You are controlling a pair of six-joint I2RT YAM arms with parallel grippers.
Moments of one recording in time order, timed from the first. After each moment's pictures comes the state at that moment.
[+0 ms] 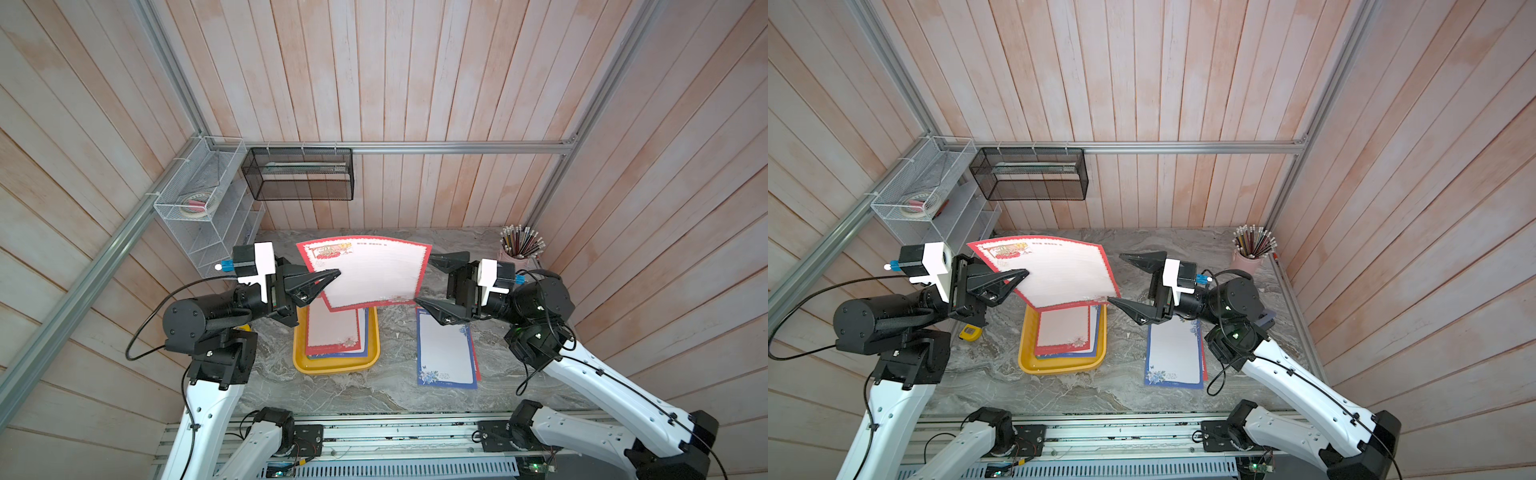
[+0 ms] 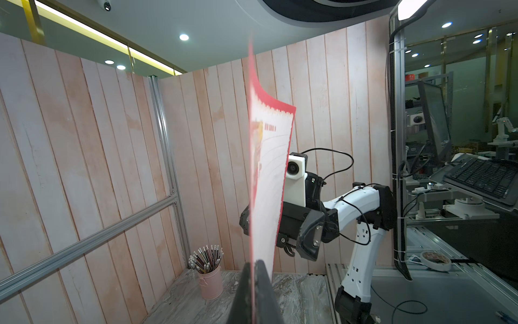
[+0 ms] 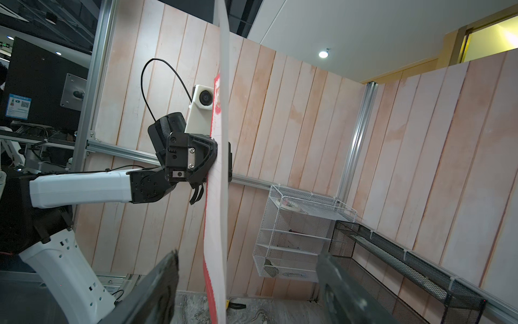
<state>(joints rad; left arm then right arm) -0.16 0.82 1.13 0.42 1.12 -0.49 0.80 1.01 1.00 0.51 -0.65 0.04</state>
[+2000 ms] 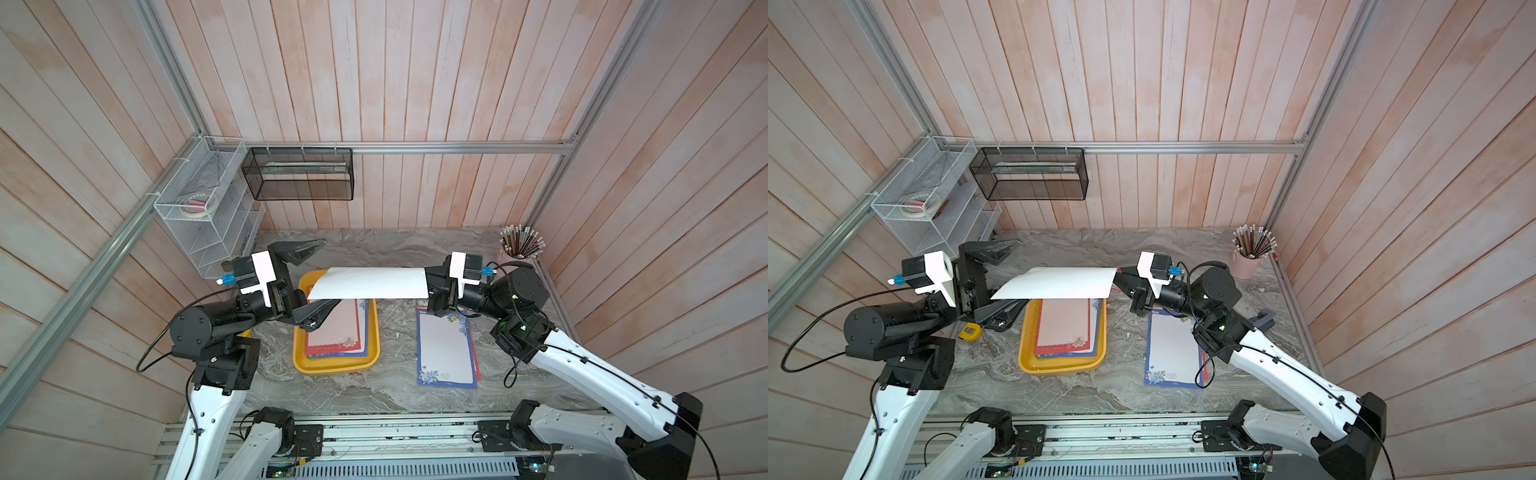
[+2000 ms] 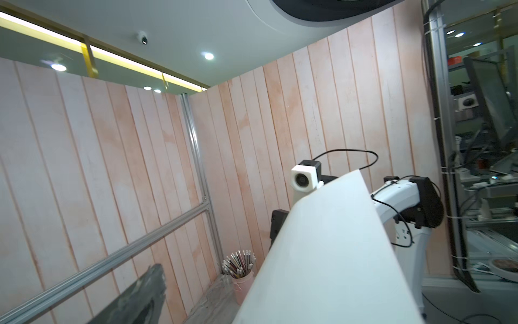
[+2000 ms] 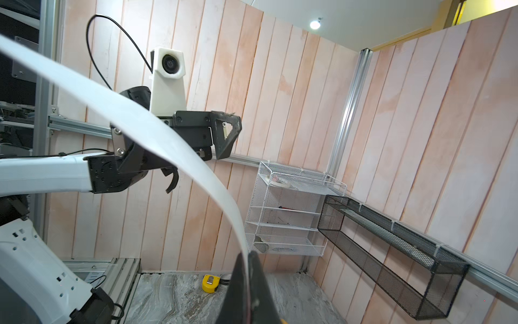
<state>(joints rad) -0.16 0.76 1.03 0.42 0.92 -0.30 0.84 1.09 1.02 0.44 -0.53 -0.03</state>
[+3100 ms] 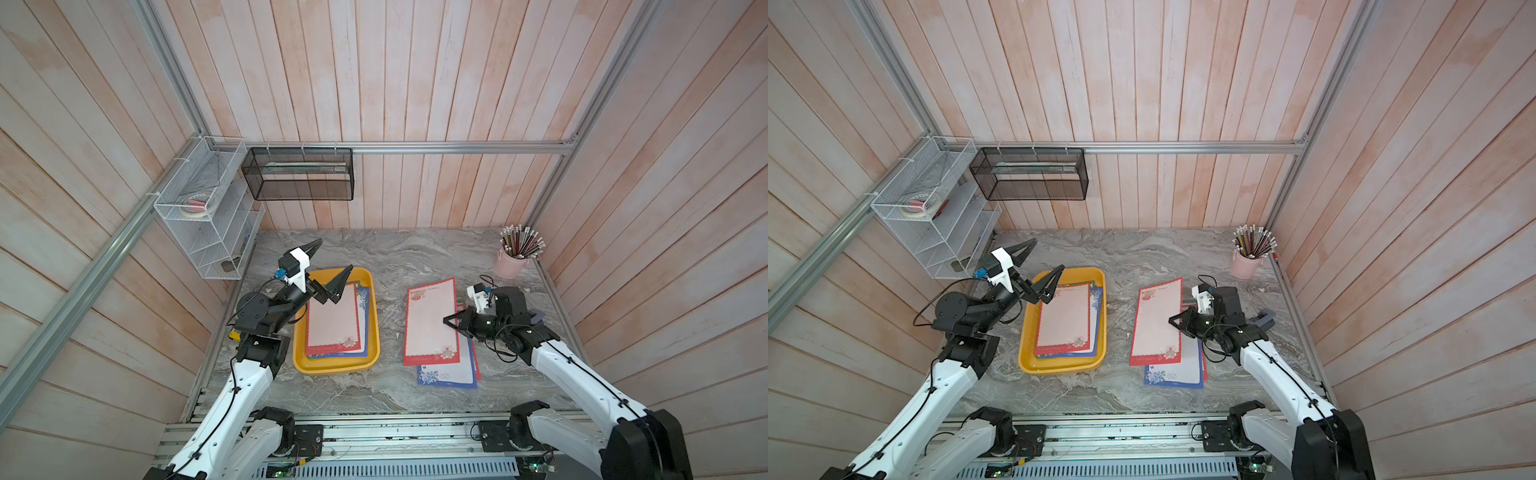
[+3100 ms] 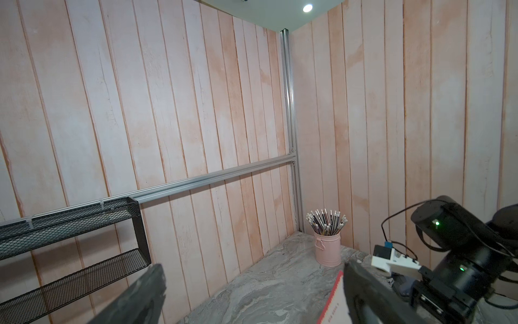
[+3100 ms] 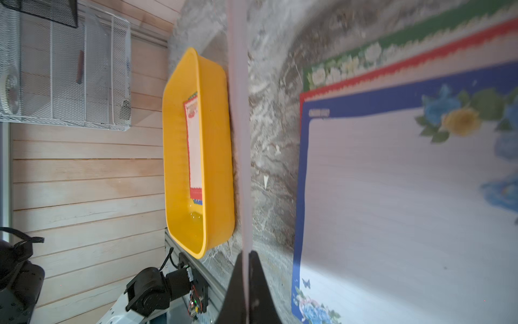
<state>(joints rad) -0.20 0.89 0.67 0.62 0.57 -0.06 0.28 1.07 0.56 -0.27 -0.66 0.79</state>
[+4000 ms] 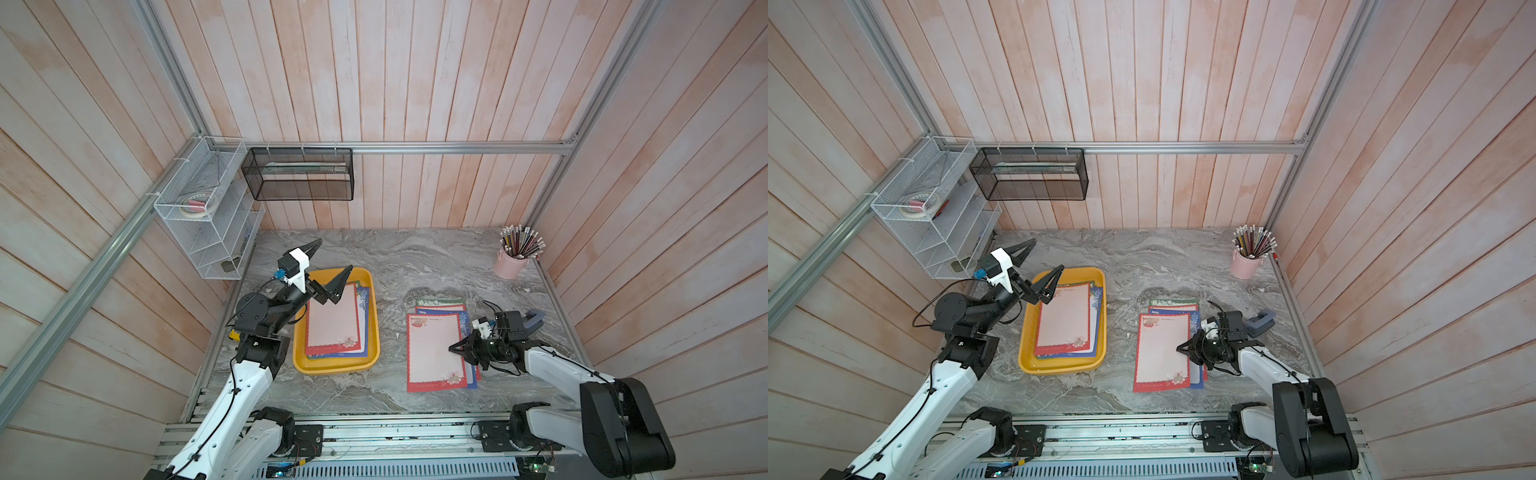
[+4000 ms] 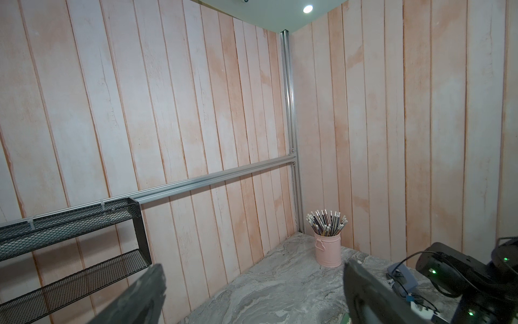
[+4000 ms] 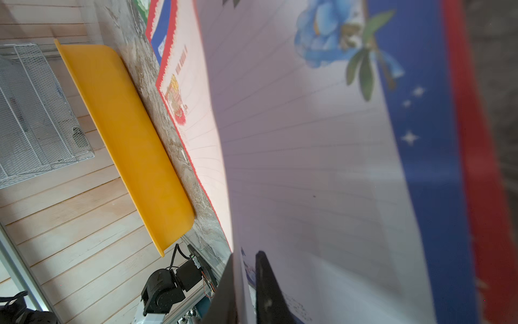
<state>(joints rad) -0.20 0.89 0.67 0.62 0.56 -0.06 0.14 1.22 0.37 -0.20 -0.76 0.85</state>
